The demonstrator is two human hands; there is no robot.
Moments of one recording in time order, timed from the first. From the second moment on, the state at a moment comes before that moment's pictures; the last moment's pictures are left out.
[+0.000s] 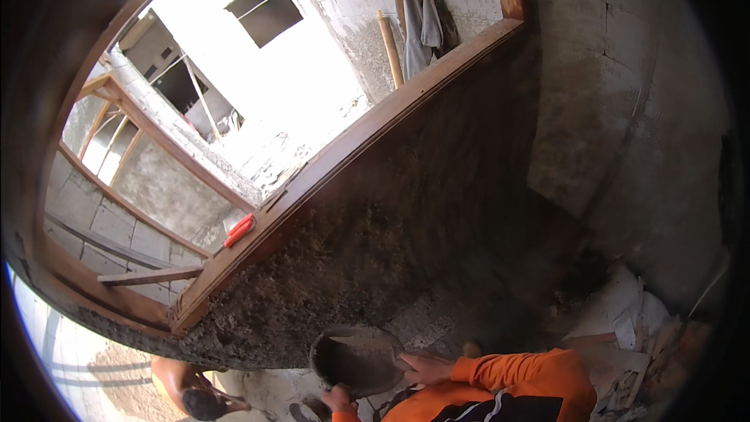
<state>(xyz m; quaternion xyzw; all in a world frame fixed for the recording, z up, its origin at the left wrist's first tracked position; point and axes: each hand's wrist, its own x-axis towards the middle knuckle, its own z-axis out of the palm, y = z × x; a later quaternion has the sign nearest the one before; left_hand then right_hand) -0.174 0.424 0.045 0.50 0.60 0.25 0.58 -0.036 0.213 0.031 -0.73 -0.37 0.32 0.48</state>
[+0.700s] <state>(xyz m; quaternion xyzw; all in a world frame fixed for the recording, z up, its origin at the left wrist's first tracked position) -0.130 0.395 0.029 0.45 0.55 0.18 0.68 -0.013 0.118 0.114 -0.28 -0.07 0.33 0.90</state>
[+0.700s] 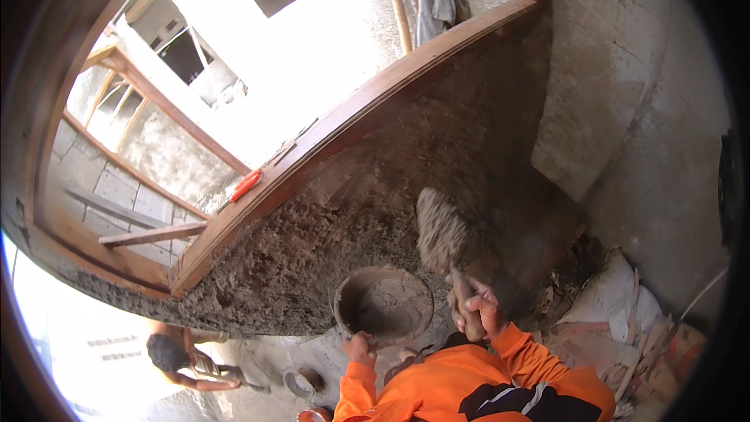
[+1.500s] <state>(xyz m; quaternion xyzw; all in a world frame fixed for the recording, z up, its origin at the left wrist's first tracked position) -0.252 0.531 0.007 0.48 0.59 0.23 0.61 0.137 0.277 0.085 -0.55 -0.06 -0.23 0.80</state>
